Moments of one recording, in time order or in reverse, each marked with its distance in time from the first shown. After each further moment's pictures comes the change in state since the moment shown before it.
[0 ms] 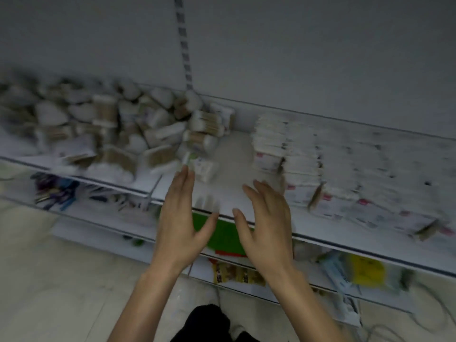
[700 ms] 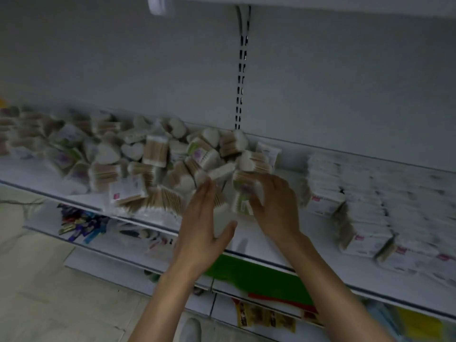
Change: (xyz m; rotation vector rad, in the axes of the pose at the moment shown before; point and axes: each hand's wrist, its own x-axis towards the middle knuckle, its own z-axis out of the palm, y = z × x) left_hand 0.067 -0.080 -0.055 -0.051 -0.049 0.034; right_hand 0.133 -0.047 0.086 -0.078 -0.019 -0.028
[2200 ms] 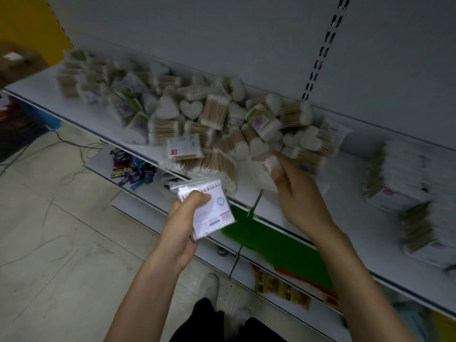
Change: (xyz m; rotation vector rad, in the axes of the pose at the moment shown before) left_hand -0.048 -0.015 -0.089 -1.257 0.270 -0.944; right_hand -0.013 -0.081 -0.001 0.459 -0.385 0.028
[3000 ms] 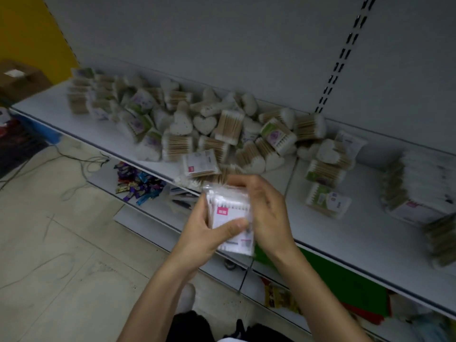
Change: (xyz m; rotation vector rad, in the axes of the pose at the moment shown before) left_hand 0.015 0.019 -0.026 0.306 -0.306 0.187; right_hand 0.005 -0.057 0.082 0.592 0.115 -0.129
